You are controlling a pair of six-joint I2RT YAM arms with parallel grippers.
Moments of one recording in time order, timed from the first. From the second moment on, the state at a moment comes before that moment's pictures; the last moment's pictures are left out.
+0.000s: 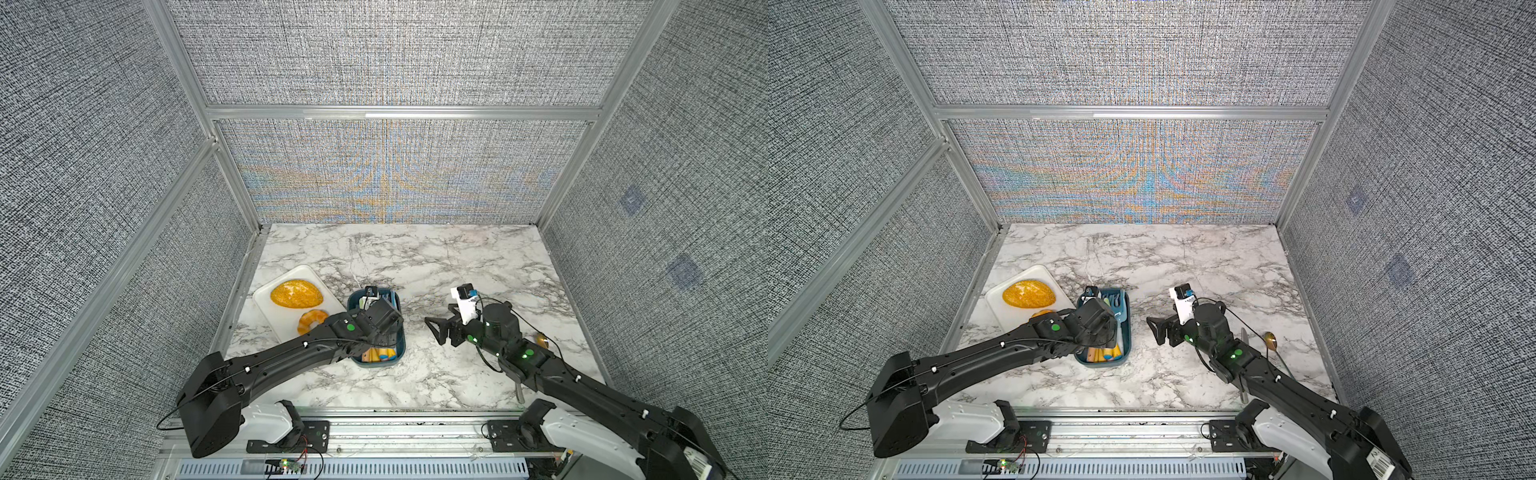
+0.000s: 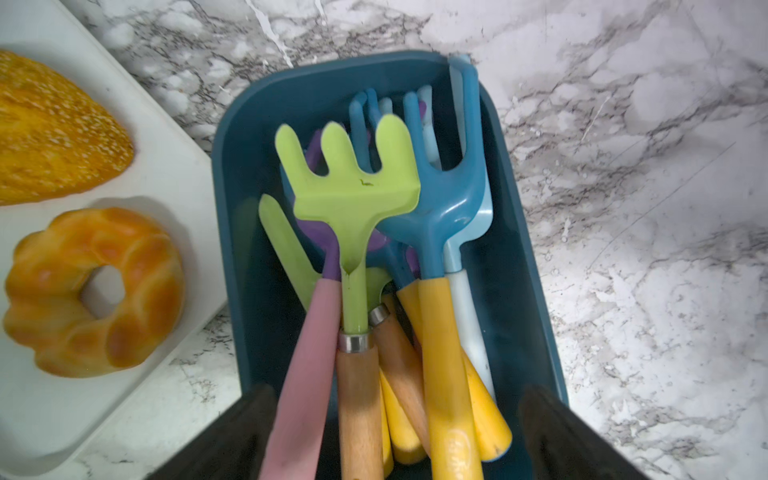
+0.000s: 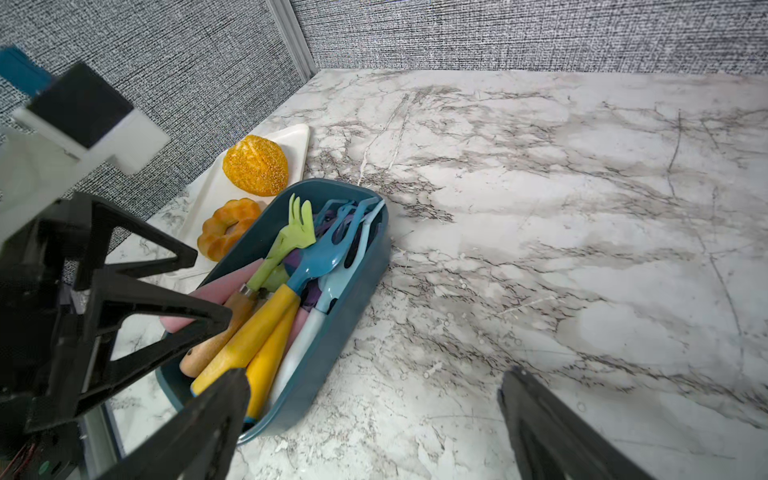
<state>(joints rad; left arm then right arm) -0.96 1.32 0.95 -0.70 -0.35 -0.72 0.67 1.00 0.48 0.13 -0.08 0.26</state>
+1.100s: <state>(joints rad) -0.42 1.07 0.59 -0.16 -0.70 -0.18 0.10 1.02 0.33 0.46 0.10 0.05</state>
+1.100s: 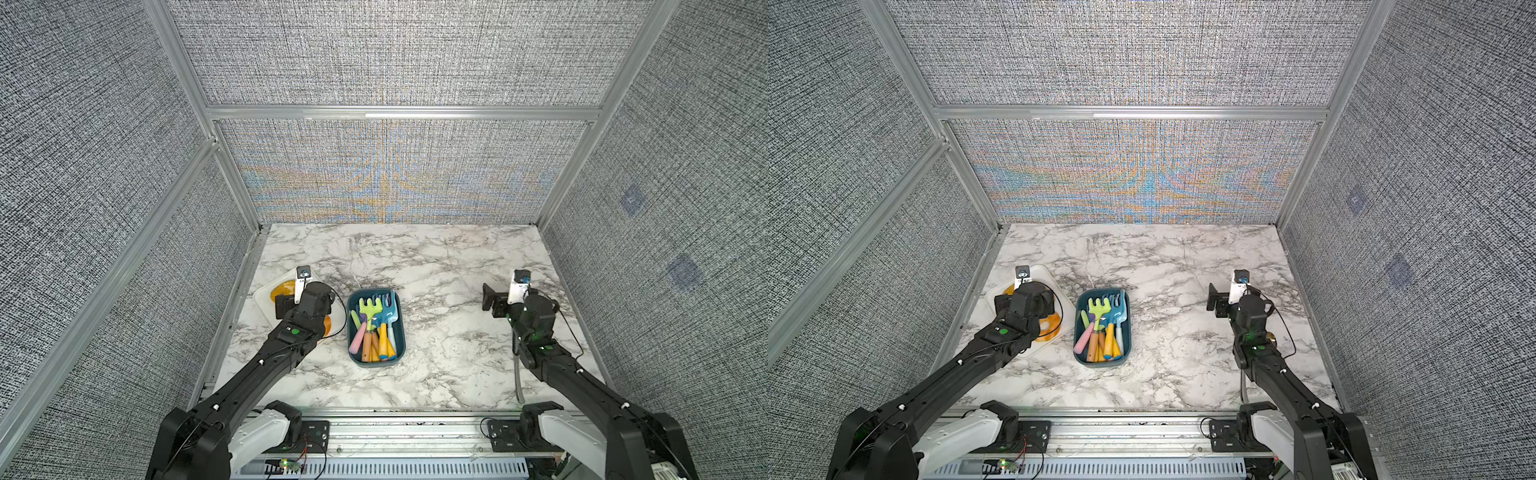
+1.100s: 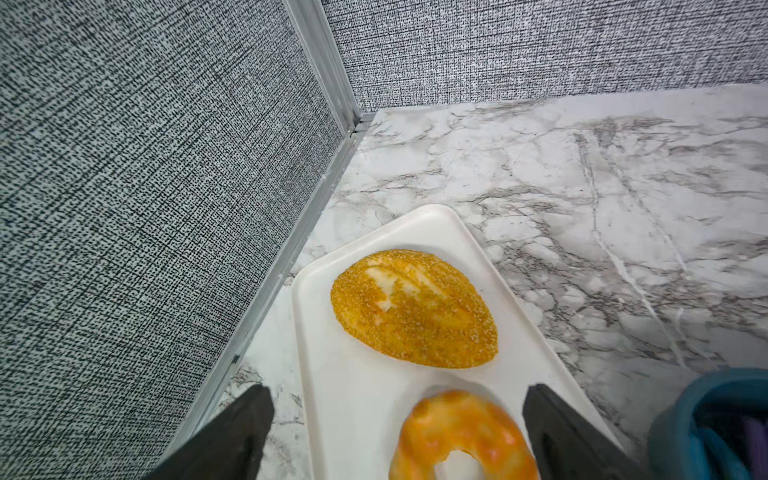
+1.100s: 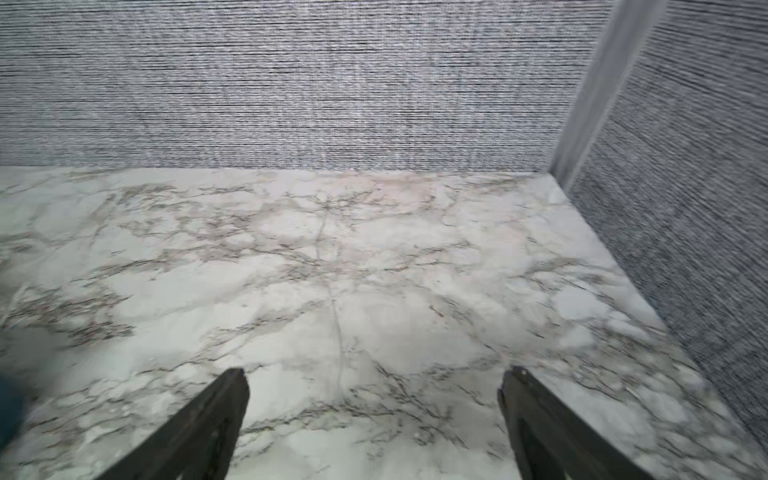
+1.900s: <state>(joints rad) -0.21 1.53 0.53 0.48 -0.59 0.06 0.05 1.46 0.25 1.01 0.12 -0.01</state>
